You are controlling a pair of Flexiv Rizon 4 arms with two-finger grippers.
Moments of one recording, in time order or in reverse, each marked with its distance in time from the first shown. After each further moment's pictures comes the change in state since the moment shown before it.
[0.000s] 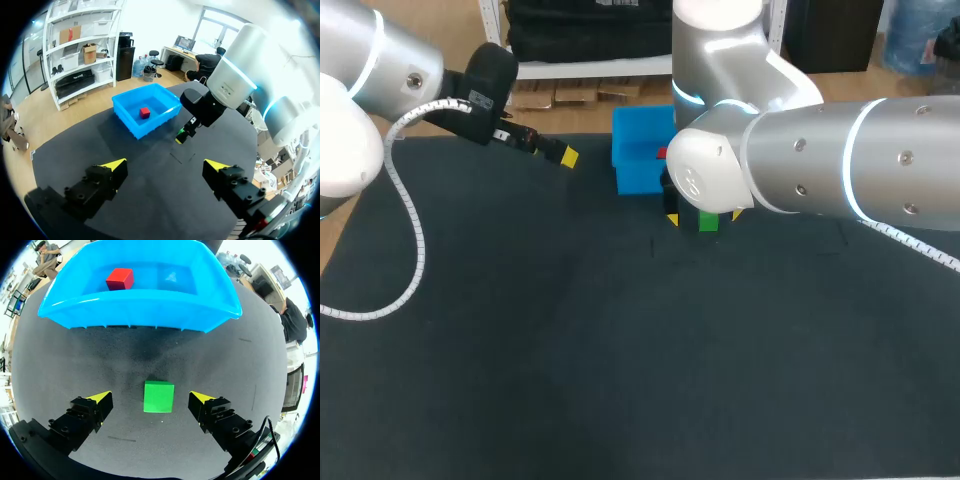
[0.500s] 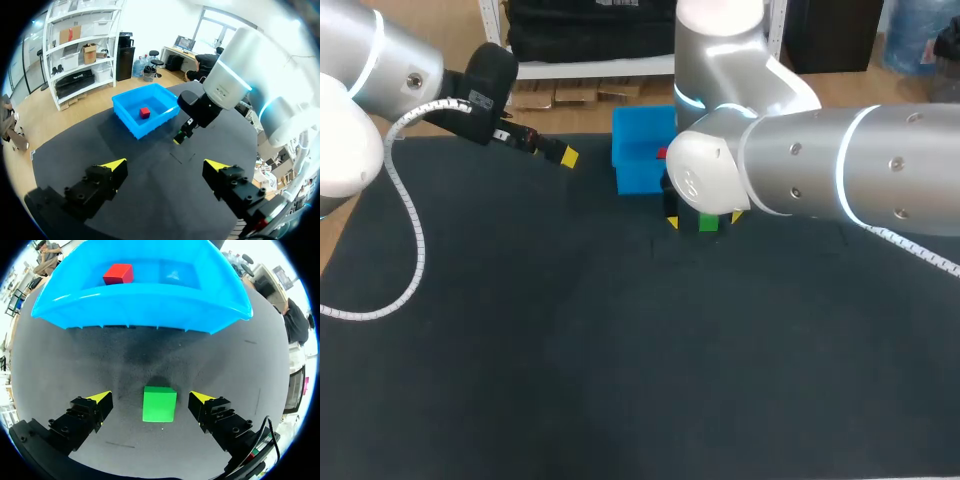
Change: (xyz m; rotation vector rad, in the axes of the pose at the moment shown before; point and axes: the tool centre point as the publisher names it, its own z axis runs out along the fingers) left arm 0.000 0.000 0.000 0.000 0.000 0.000; right arm -0.003 0.000 0.011 -0.013 0.008 -0.005
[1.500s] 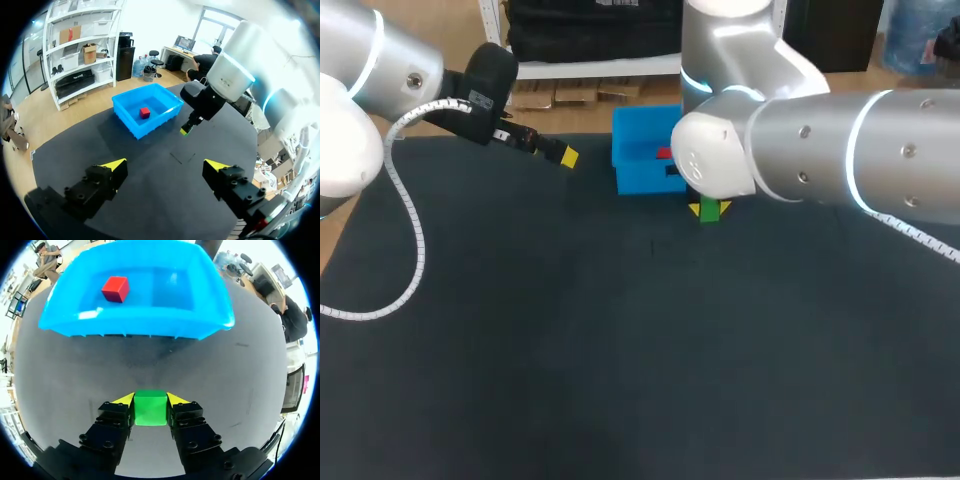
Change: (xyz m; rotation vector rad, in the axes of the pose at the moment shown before) left arm 0.000 0.000 0.000 0.000 0.000 0.000; right arm -0.007 -0.008 -0.024 -0.005 -0.005 0.013
